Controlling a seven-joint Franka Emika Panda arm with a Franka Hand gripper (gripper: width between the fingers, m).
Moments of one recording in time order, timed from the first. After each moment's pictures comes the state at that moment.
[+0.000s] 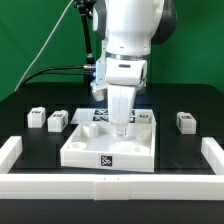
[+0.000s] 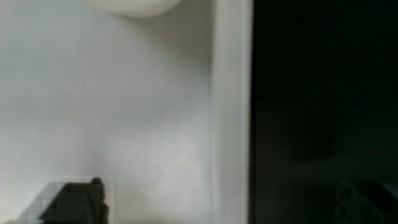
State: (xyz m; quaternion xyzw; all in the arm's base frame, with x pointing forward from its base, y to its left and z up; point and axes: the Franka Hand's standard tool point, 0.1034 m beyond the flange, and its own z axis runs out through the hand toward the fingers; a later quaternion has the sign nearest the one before) arm 0.425 -0.001 0.010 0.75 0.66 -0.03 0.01
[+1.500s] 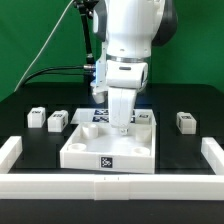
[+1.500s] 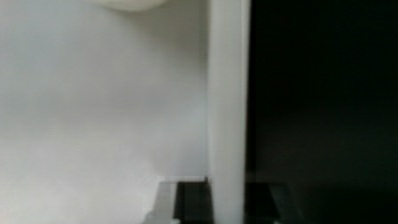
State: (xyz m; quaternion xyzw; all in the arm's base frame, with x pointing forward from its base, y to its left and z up) arm 0.429 -0.001 0.009 0.75 0.66 -0.03 0.01
